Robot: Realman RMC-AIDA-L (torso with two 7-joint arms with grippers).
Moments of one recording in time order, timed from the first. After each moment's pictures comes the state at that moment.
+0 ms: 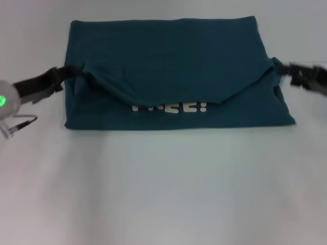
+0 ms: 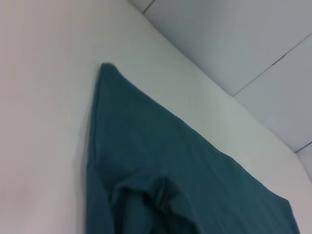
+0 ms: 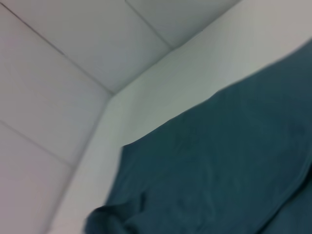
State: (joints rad) left arm -0.55 -2.12 0.78 0.82 2.03 0.85 -2.48; right arm 0.57 1.94 -0.69 -0.61 -1.87 -1.20 2.19
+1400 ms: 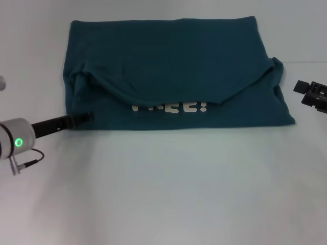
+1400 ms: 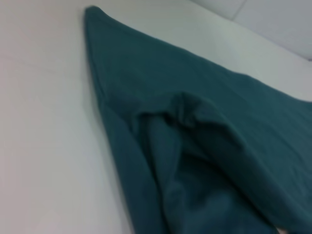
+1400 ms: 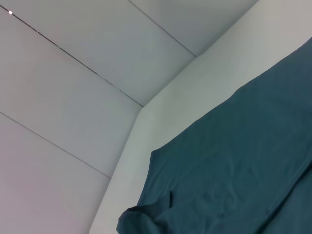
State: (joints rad) left arm -0.58 -2.11 0.76 0.56 2.02 0.78 -2.02; right arm 0.46 1.94 -0.61 -0.57 -1.78 -1.37 2.10
